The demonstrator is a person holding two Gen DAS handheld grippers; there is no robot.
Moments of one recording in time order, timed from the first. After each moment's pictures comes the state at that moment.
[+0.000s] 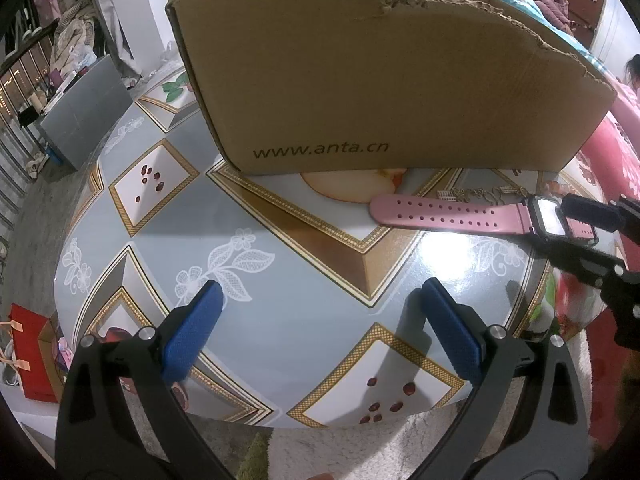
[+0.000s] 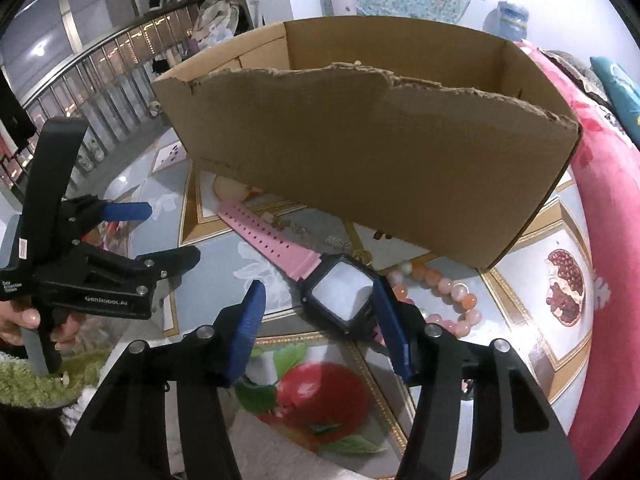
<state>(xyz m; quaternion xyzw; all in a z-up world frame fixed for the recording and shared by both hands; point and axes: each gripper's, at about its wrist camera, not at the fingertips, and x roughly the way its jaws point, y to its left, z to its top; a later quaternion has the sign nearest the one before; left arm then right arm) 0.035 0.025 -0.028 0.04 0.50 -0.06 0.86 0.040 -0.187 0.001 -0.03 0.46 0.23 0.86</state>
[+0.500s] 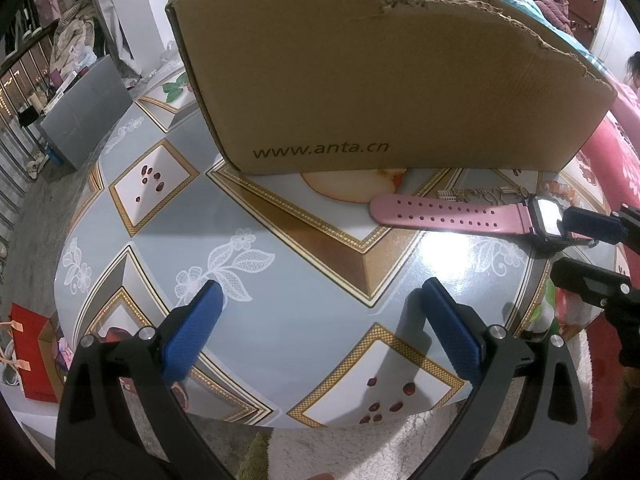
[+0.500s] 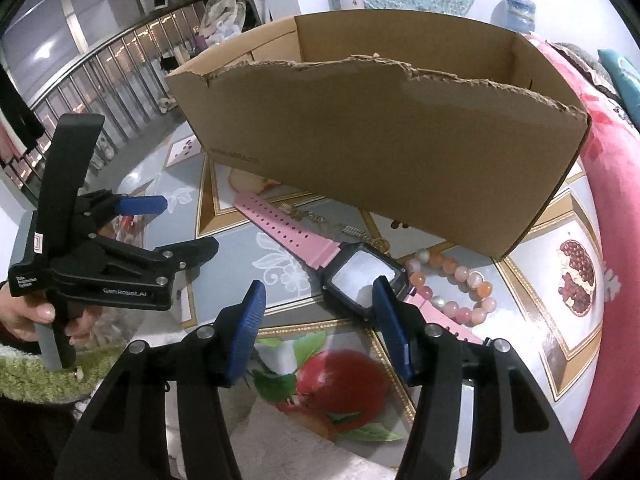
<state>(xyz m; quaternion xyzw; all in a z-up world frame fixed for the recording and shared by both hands) 0.036 0.026 -0.028 0.04 0.50 -0.06 0.86 0.036 -0.183 0.001 -0.02 0.47 0.25 0.84</state>
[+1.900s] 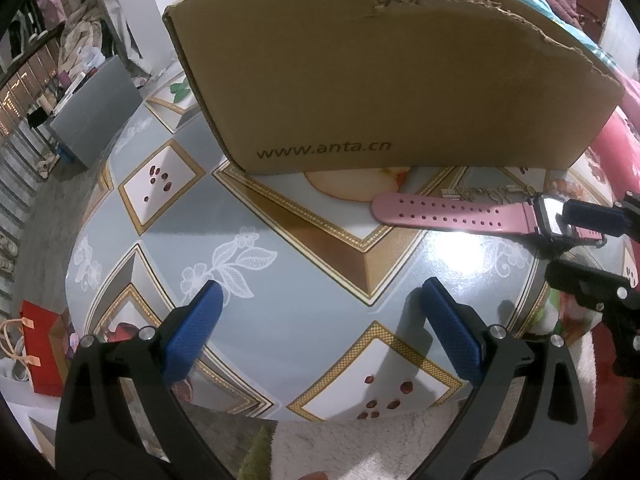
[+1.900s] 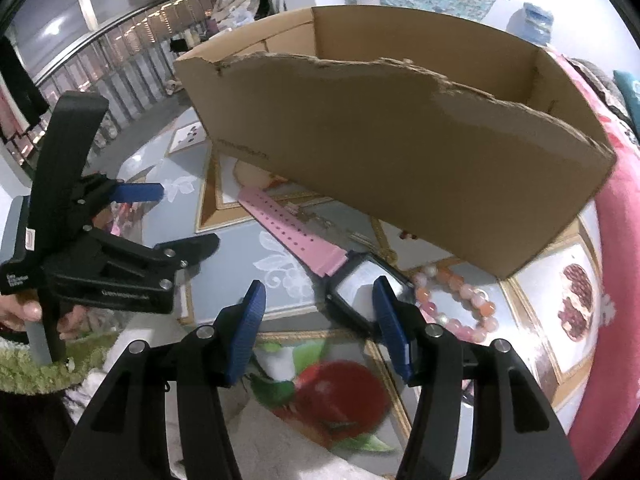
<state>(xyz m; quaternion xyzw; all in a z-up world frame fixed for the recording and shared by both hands) 0.032 0.012 -0.020 0.06 0.51 -0.04 0.86 0.041 -0.175 0.001 -0.06 0.48 0.26 0.84</state>
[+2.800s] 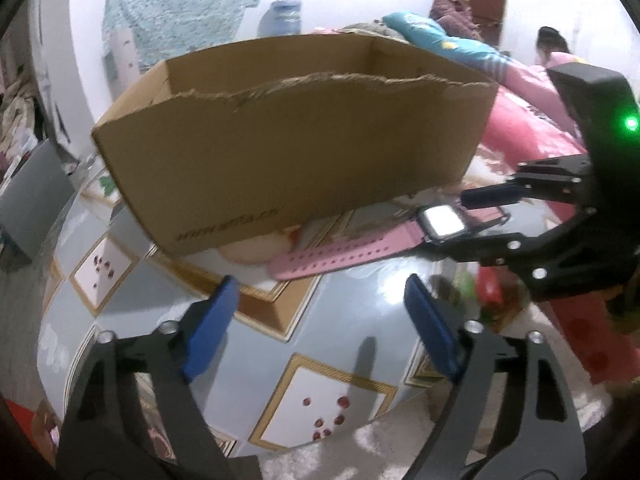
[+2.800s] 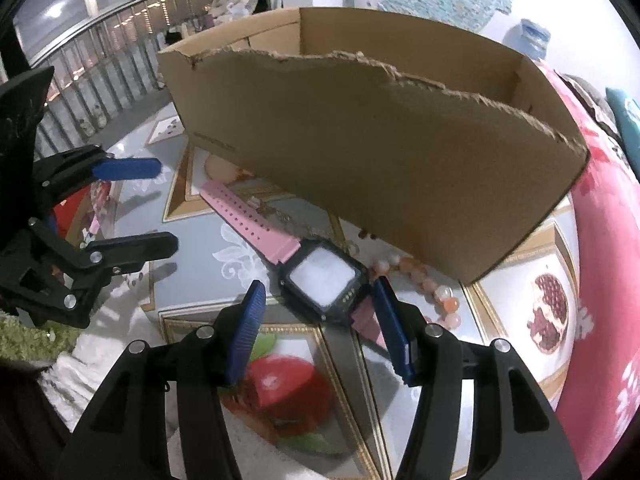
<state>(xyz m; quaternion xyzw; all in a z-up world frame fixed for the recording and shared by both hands) 0.009 -0.006 0.003 0.08 0.39 -0.21 0.89 0.049 -0.192 -0.003 -0.09 0.46 0.25 0.84</state>
